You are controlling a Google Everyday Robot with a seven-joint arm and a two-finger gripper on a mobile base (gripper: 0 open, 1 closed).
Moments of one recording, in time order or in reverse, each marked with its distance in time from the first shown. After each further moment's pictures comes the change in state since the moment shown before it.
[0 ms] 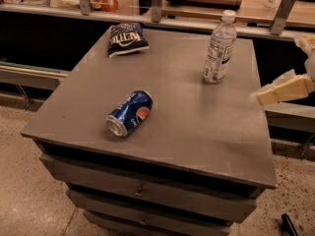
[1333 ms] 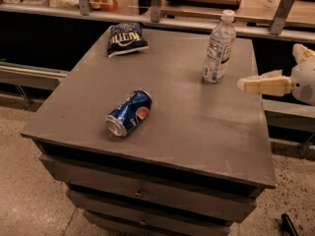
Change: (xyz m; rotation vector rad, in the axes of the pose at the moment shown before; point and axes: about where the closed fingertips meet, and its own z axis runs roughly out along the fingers) arm 0.019 -0.039 0.044 0.178 -0.258 0.233
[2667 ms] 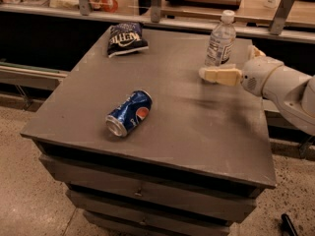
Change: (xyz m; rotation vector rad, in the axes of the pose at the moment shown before) arm 0.000 0.030 0.104 -0.055 -0.130 0.137
